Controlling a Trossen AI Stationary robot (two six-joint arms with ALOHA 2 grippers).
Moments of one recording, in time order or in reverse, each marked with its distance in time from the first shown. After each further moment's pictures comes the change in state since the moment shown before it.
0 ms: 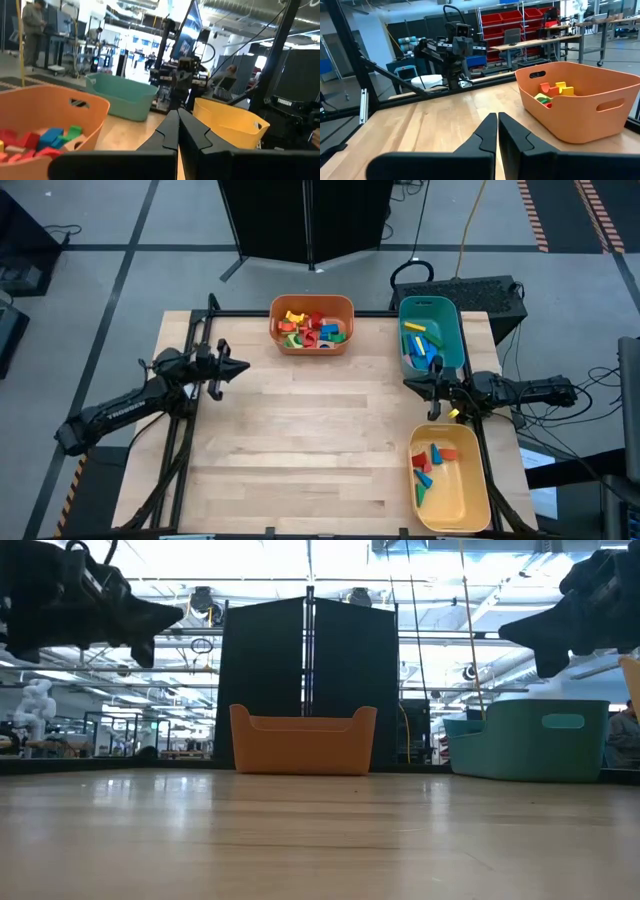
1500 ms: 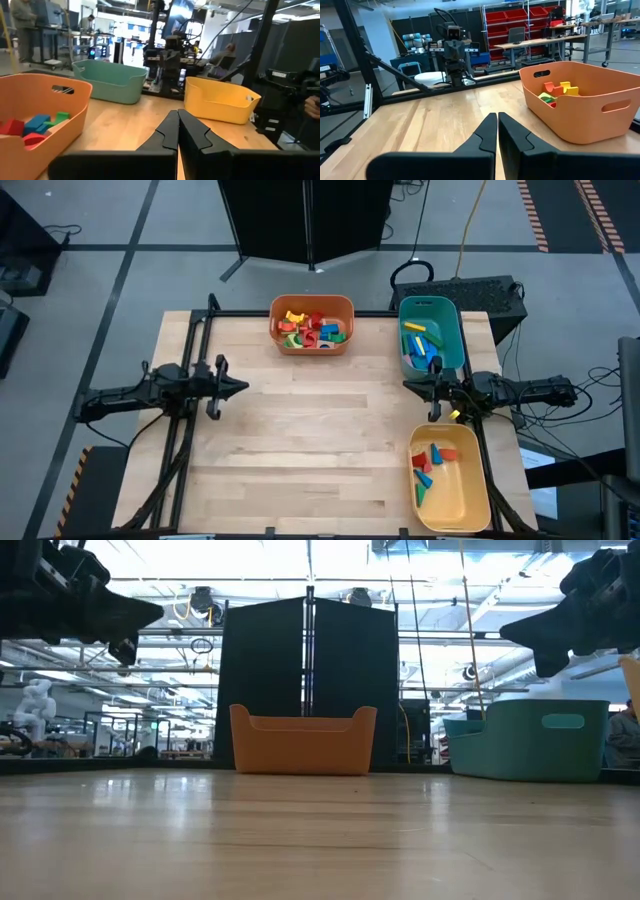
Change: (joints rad) left arm -0.505 -0.318 0.021 -0.444 -0.461 0.171; right arm 0.000 -0.001 0.000 -0.008 -0.026 -0.015
